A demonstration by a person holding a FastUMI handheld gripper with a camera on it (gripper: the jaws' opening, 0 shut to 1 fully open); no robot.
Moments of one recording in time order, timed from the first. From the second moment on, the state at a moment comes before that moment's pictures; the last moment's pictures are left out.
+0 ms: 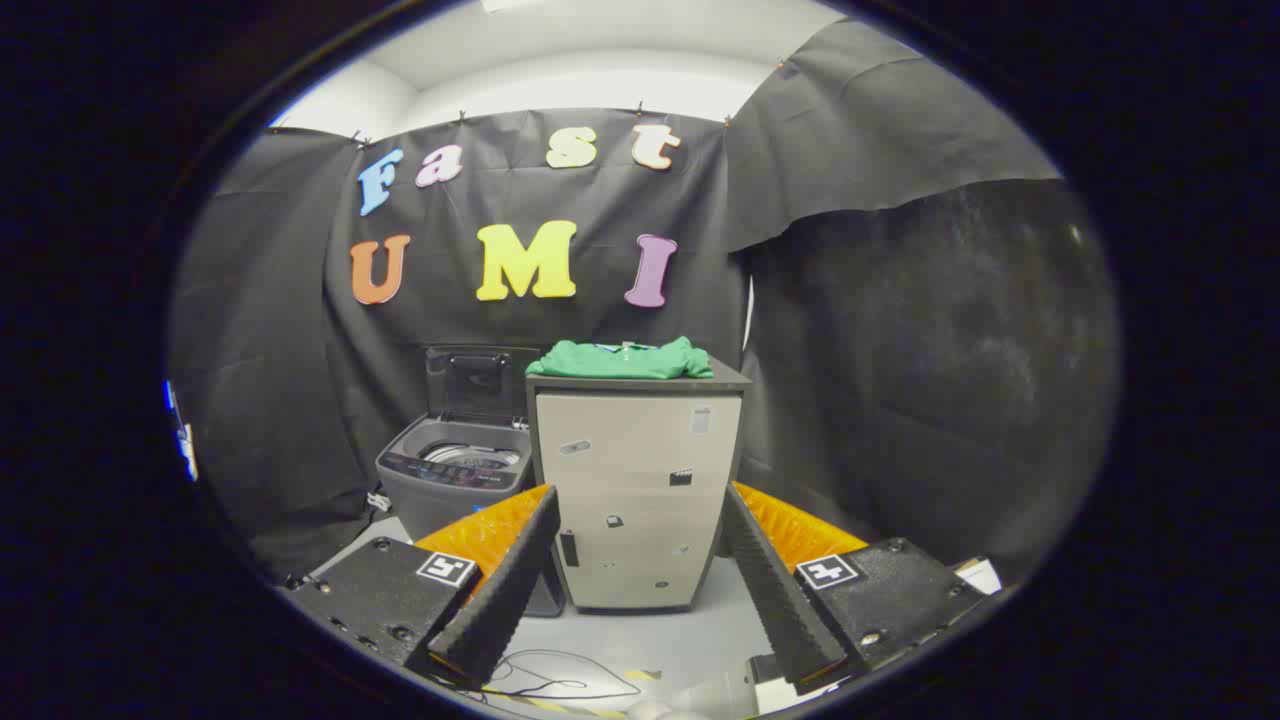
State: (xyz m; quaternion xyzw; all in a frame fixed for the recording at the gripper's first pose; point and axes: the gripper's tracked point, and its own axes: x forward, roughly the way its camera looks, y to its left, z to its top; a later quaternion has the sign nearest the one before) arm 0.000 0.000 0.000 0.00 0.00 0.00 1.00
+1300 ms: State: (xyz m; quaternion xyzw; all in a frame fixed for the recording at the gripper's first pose) arm 0.030 0.022 0.105 0.00 -0.03 -0.02 1.00
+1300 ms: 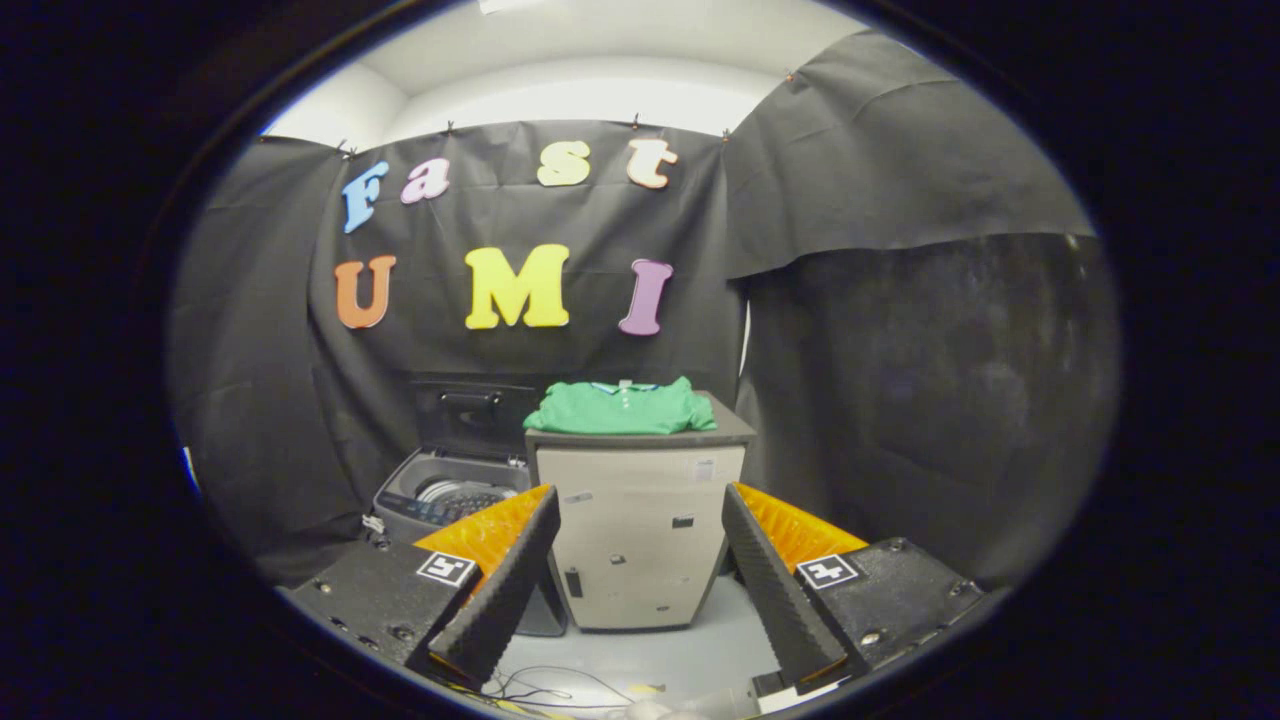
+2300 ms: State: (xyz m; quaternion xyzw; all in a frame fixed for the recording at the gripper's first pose) arm 0.369 0.029 0.275 0.03 0.02 0.04 1.00
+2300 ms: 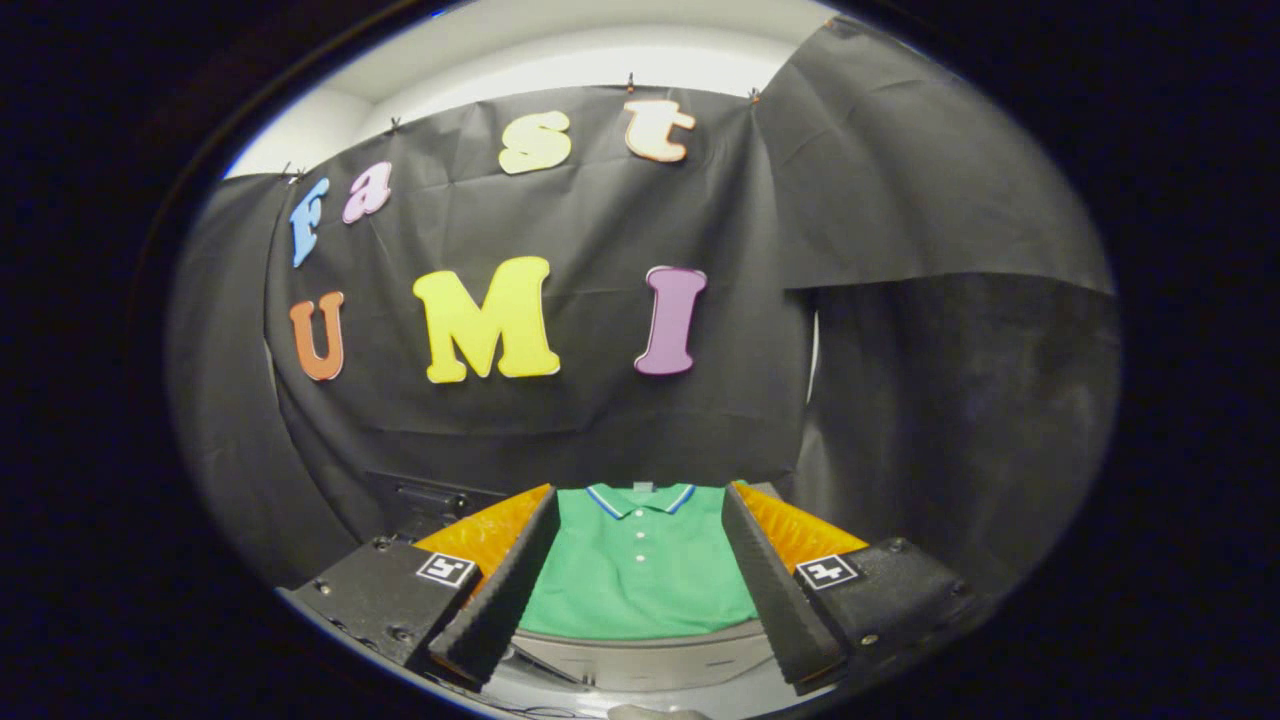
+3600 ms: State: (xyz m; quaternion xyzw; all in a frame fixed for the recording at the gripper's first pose) arm 0.548 0.046 0.124 0.00 0.25 0.03 0.97
